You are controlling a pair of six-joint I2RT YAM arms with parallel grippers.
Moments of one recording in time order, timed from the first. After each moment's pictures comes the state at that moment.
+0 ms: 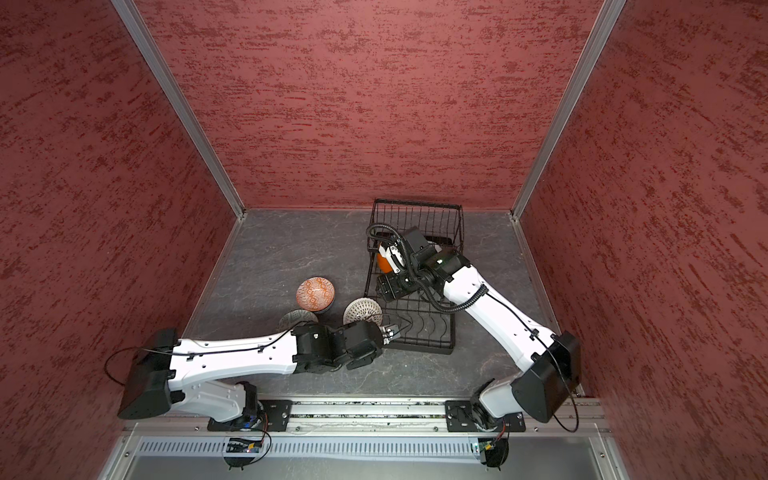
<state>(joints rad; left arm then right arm) -1.29 1.41 1.02 -0.66 -0.42 0.15 0.64 1.45 1.40 -0.95 -0.24 0.19</state>
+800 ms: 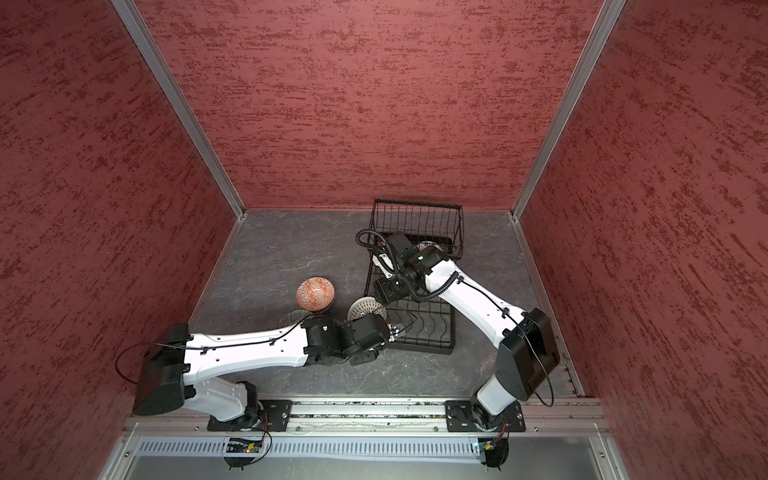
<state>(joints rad) -1.25 1.48 1.08 -0.70 -0.37 0.21 0.66 1.58 1.39 -0.95 -0.23 0.18</state>
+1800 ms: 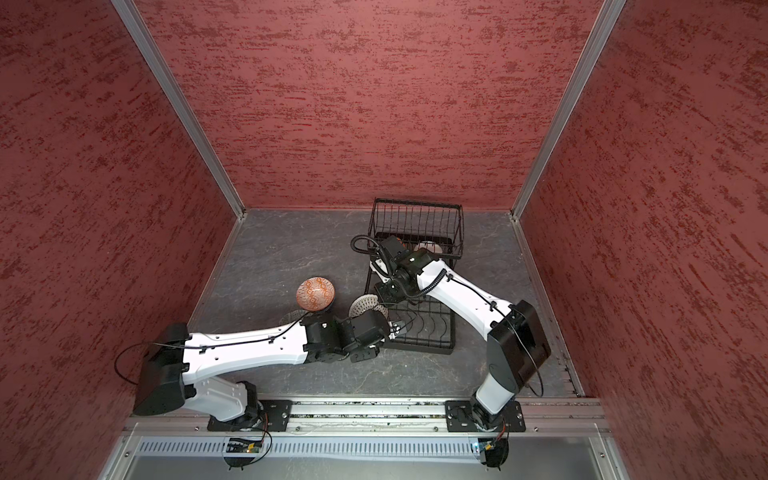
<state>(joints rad) -1.24 1.48 1.10 -0.70 -0.36 0.23 0.67 1.64 1.38 -0.94 -0.20 0.17</state>
